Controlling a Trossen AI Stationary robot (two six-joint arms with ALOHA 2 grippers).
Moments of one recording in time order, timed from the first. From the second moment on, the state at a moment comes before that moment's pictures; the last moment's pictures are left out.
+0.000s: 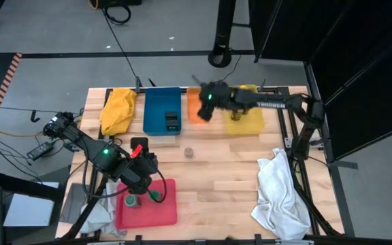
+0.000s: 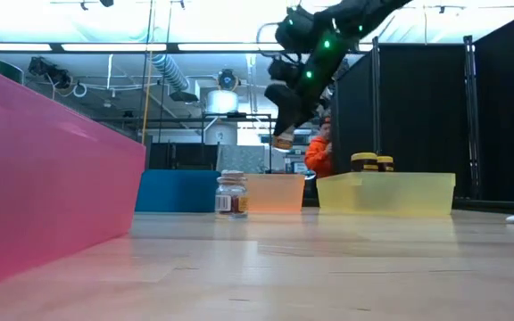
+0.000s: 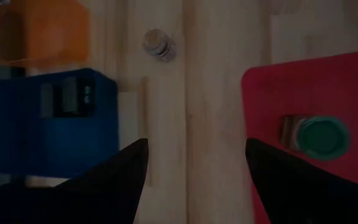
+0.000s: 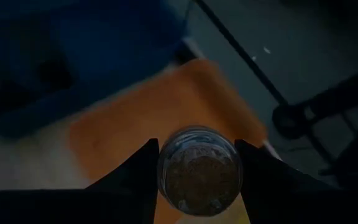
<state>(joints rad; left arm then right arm) -0.57 1.48 1.57 -1.43 -0.45 -0.47 -0.34 1.78 1.40 -0.46 0.35 0.03</state>
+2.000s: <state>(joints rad) -0.57 1.48 1.57 -1.49 -0.52 -0.52 -0.52 2.27 2.13 -1.10 0.00 -0.11</state>
